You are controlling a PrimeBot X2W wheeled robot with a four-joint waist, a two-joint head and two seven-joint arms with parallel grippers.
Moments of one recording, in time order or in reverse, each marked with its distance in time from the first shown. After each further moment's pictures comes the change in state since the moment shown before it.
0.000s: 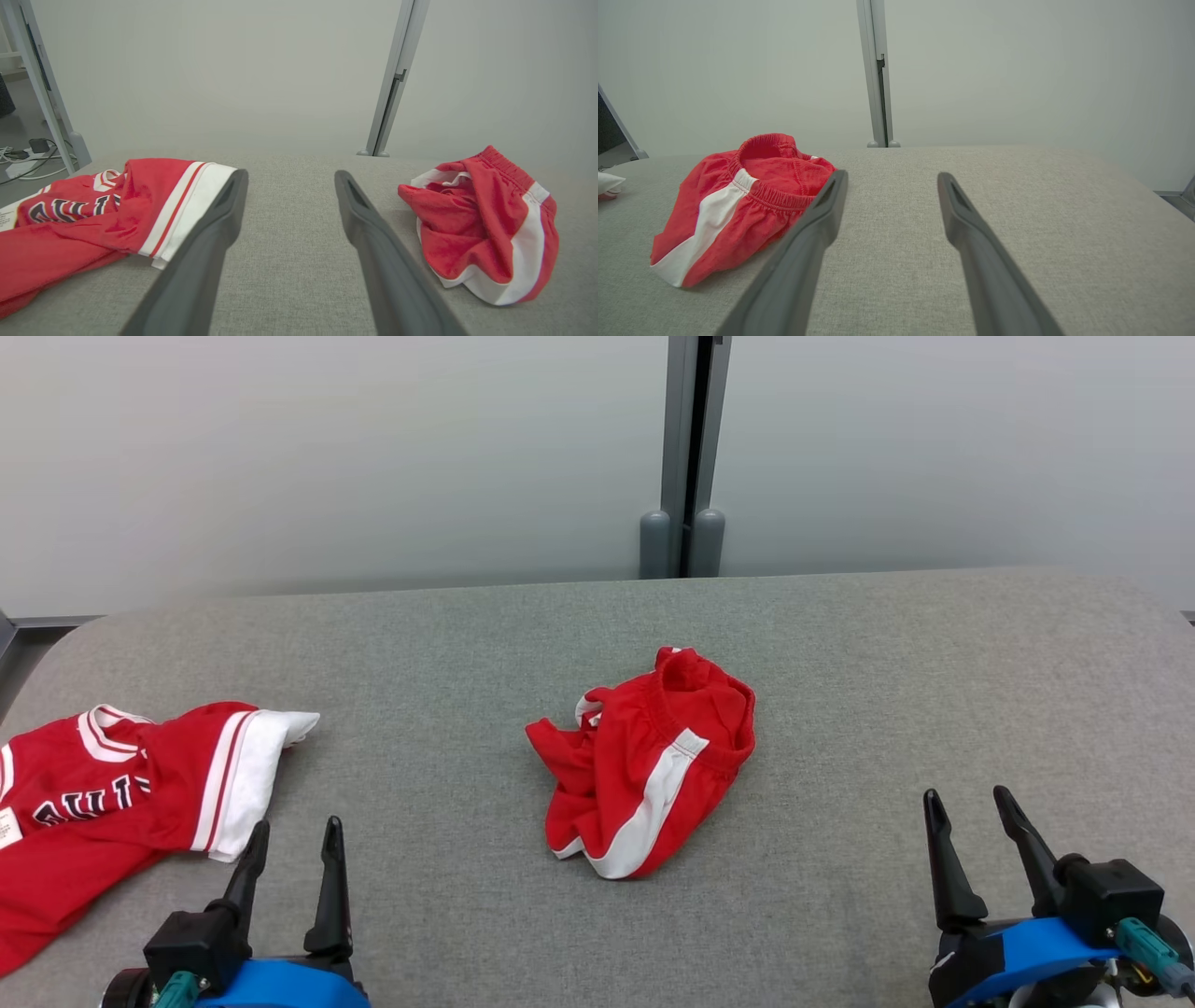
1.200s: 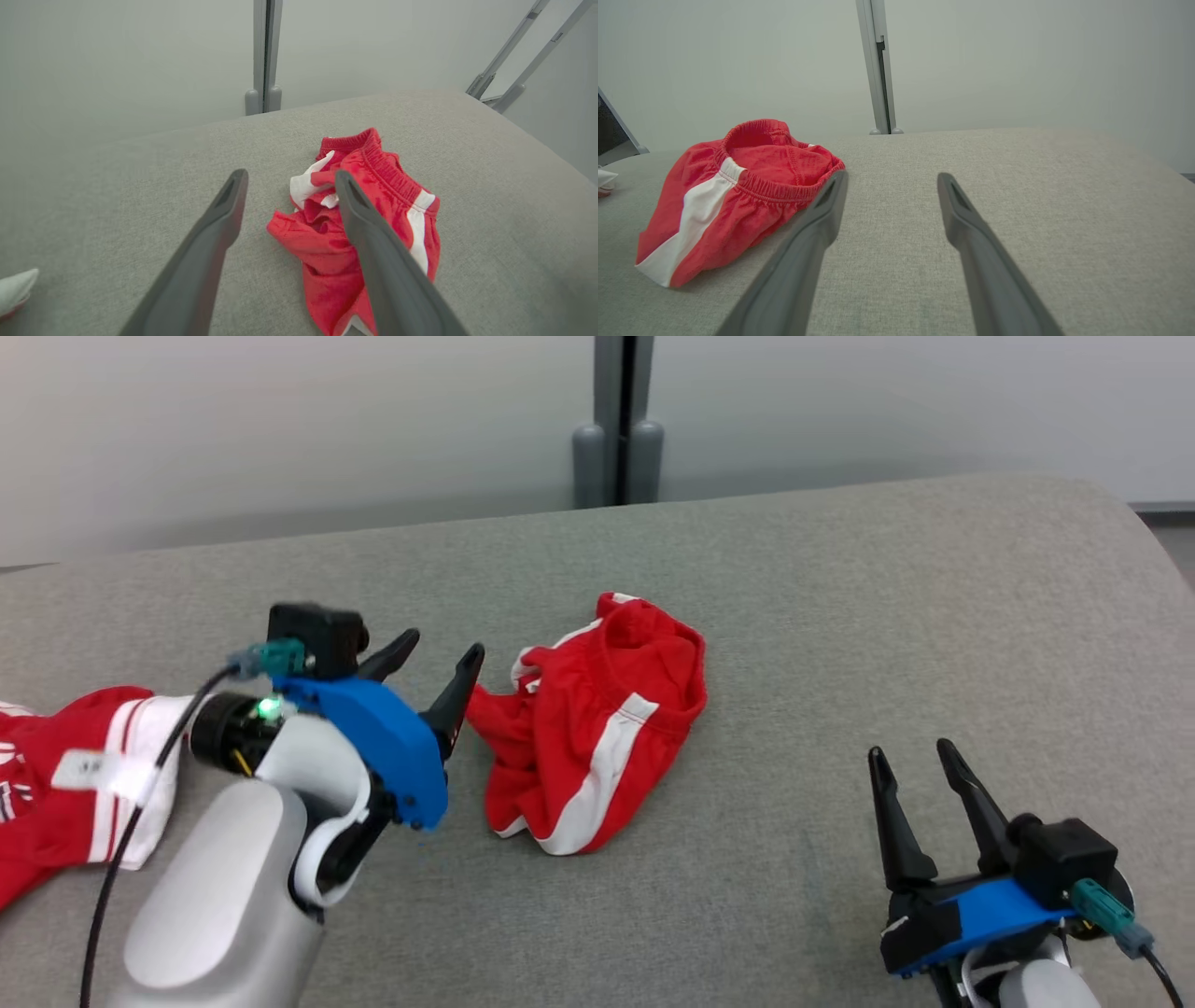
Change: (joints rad) left arm -0.428 0.024 -0.183 -0.011 -0.139 -0.134 0.593; right arm -0.070 0.001 0.083 0.014 0.039 0.000 -0.027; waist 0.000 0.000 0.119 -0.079
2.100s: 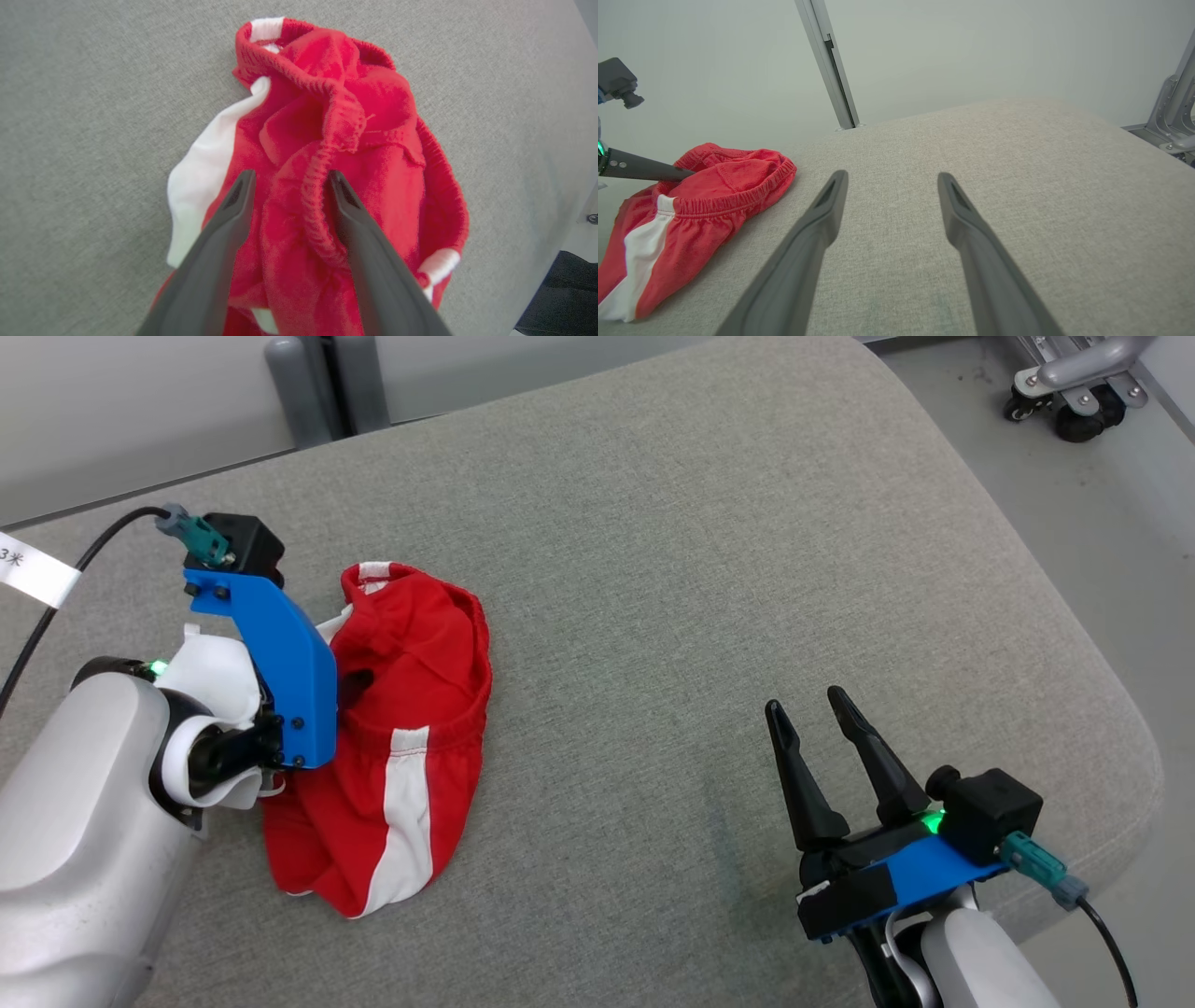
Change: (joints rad) left arm -0.261 0.199 -0.109 0.110 -0.263 0.065 0.566; right arm -0.138 -0.001 0.227 0.039 0.183 0.000 -0.049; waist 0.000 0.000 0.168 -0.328
